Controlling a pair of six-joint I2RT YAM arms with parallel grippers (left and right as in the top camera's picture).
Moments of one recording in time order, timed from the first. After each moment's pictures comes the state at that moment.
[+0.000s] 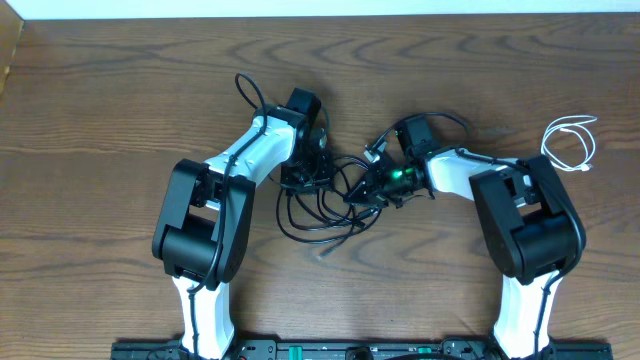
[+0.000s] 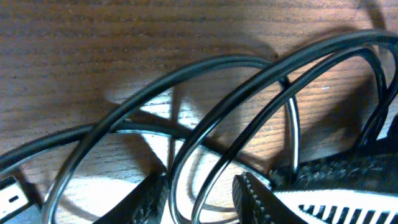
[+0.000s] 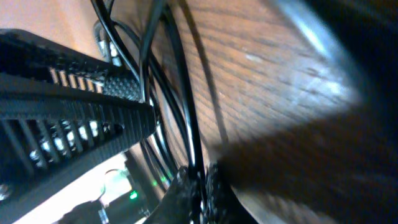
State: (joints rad) left arm -0.37 2.06 1.37 -0.87 0.37 -0.38; right arm 0.35 2.09 1.06 -0.23 -0.97 0.53
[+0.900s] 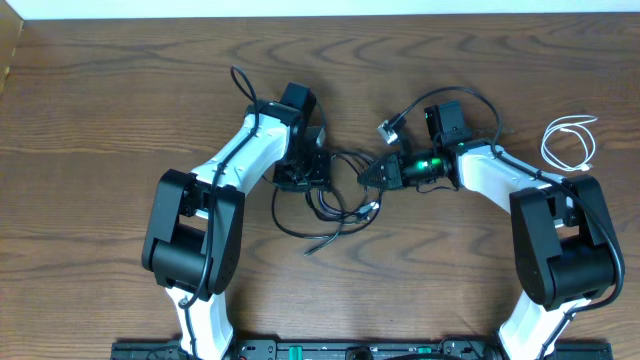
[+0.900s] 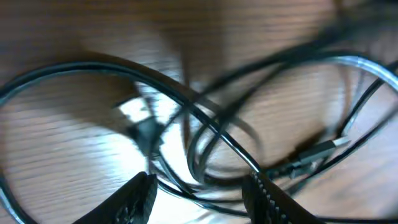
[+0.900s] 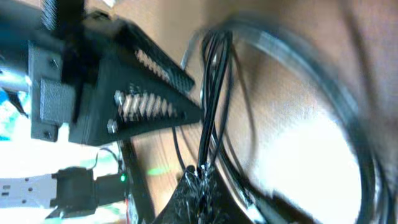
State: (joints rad) left arm -0.35 1.99 1.38 -0.95 0.34 -0.29; right arm 0.27 1.92 1.04 -0.29 -1.03 0.21
